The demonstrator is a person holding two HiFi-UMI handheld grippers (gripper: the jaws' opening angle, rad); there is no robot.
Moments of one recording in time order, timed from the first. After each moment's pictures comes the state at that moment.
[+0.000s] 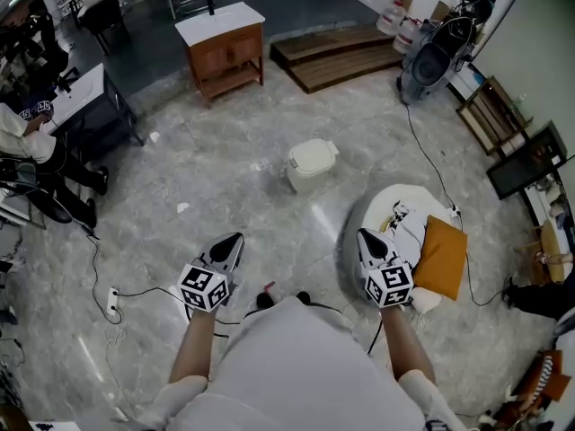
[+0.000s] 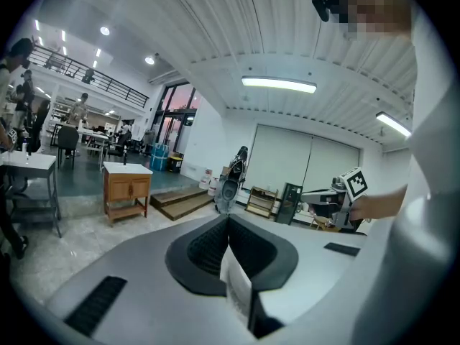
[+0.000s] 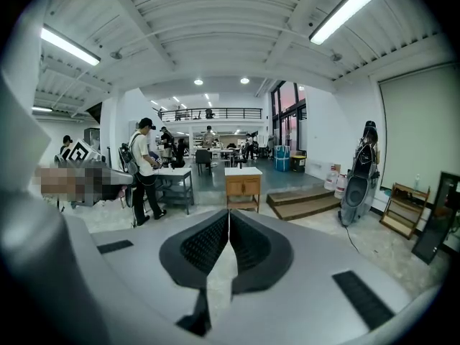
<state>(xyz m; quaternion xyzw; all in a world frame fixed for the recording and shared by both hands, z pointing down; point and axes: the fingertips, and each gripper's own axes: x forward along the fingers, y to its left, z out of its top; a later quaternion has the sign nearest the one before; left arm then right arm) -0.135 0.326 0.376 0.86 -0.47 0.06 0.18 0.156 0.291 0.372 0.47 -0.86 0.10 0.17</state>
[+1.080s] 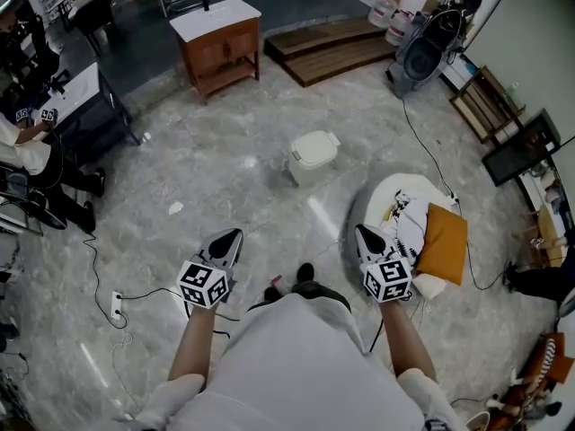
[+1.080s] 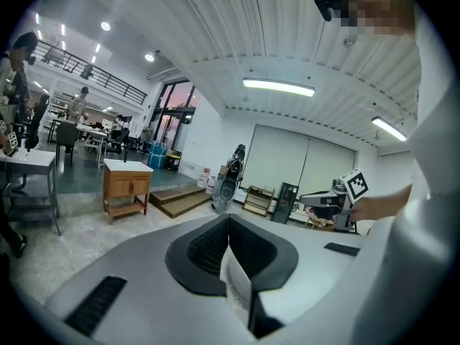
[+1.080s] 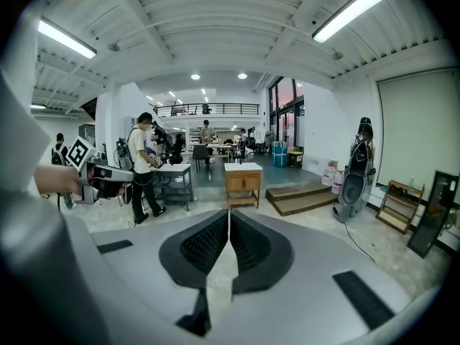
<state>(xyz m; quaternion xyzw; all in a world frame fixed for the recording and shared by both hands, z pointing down) -0.188 0.342 0.383 0.87 -0.46 0.06 0.19 0.101 0.320 0.381 0.49 -0.85 0.11 0.18</state>
